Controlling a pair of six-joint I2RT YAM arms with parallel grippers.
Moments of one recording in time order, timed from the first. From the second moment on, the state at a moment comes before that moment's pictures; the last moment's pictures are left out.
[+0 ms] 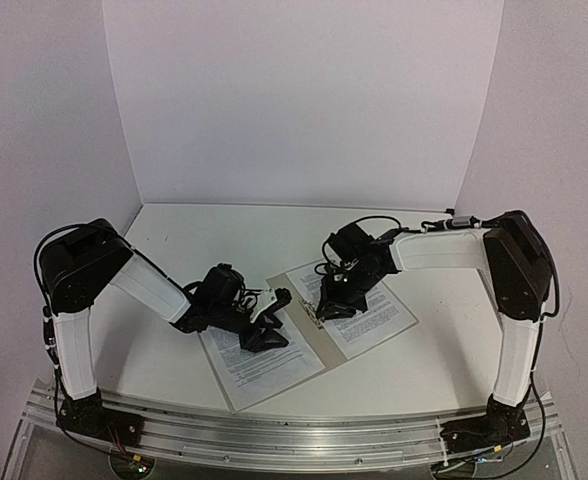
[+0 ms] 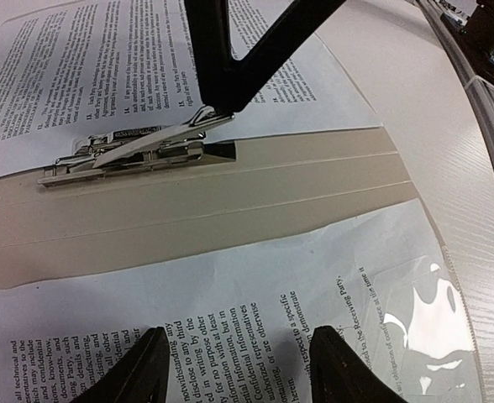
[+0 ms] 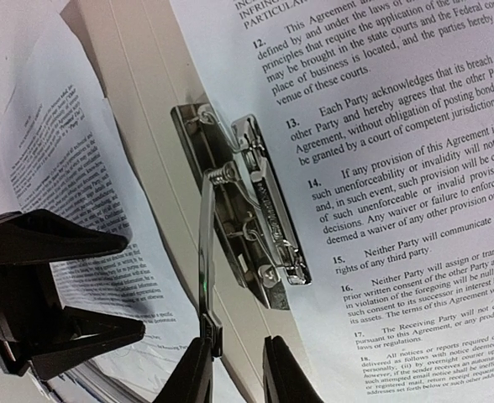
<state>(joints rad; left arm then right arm) -0.81 1.96 0.82 0.44 0.52 0.23 0.73 1.99 1.36 -0.57 -0.30 0.71</state>
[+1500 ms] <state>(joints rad) -0.79 1.96 0.80 0.48 0.52 0.23 0.73 1.99 1.31 -0.44 -0.36 0.75</state>
